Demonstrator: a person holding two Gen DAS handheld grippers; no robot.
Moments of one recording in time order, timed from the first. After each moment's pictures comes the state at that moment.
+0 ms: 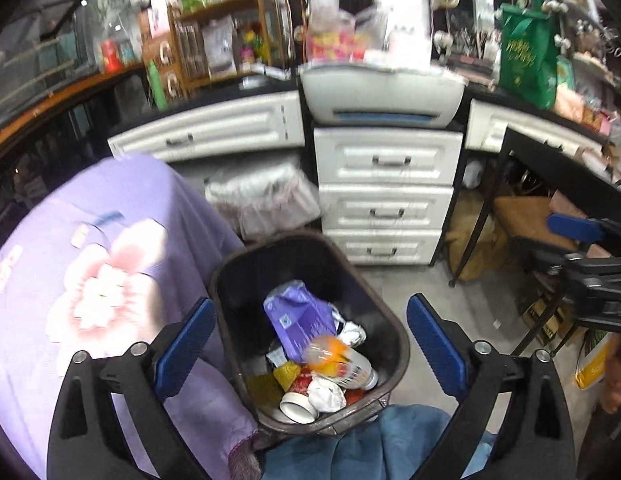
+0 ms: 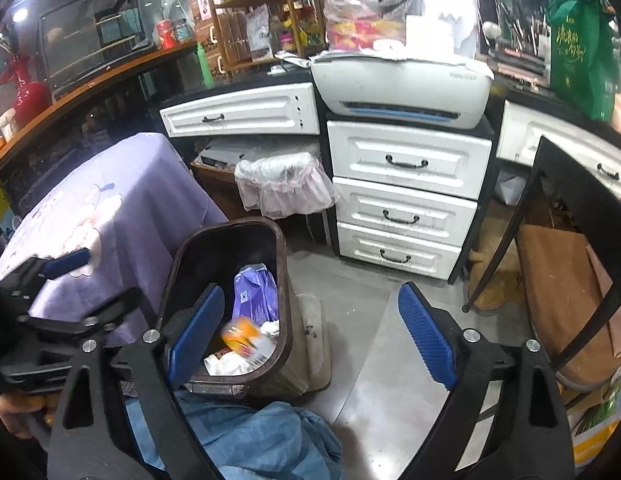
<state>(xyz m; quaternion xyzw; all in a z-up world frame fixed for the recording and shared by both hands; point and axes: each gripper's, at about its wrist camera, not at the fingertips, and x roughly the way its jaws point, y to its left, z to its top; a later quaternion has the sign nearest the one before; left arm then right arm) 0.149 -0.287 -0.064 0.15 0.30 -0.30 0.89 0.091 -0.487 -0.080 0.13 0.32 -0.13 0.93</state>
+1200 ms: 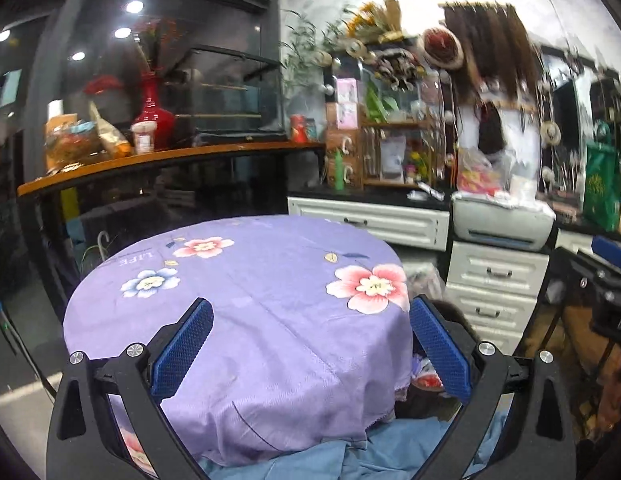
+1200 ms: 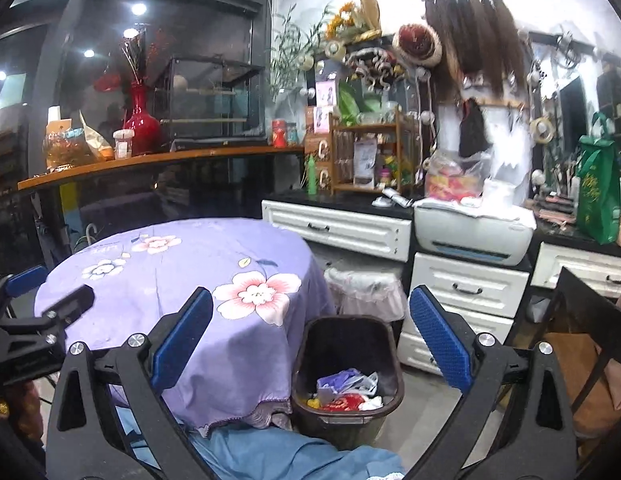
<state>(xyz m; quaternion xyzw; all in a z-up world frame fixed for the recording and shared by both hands) -0.001 -0.060 0.016 0.03 0.14 -0.08 0.99 -0.034 -0.264 0.019 0.02 0.10 -0.05 0.99</state>
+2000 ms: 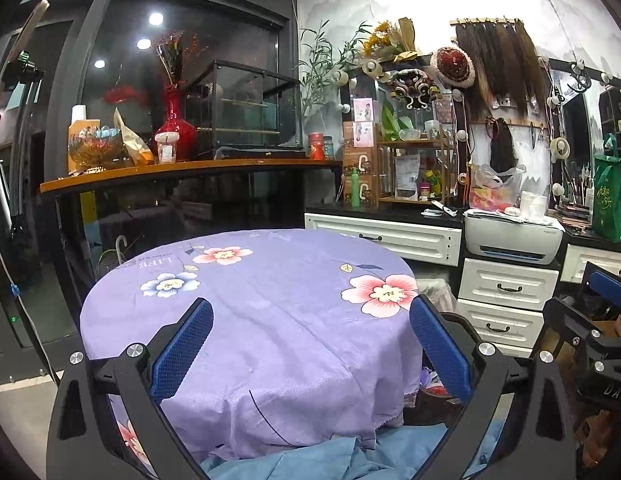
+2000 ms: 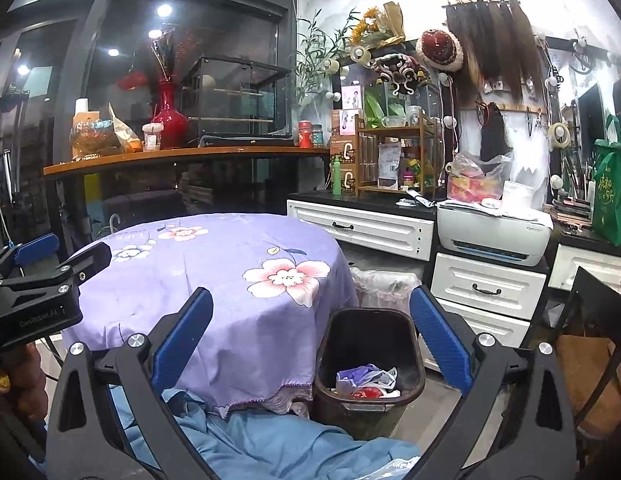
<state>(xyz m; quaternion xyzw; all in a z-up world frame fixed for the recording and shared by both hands) -0.022 -0.049 0.009 0.02 0.10 -0.05 0.99 -0.051 -0.247 -0.011 0.01 0.11 0.00 0.99</state>
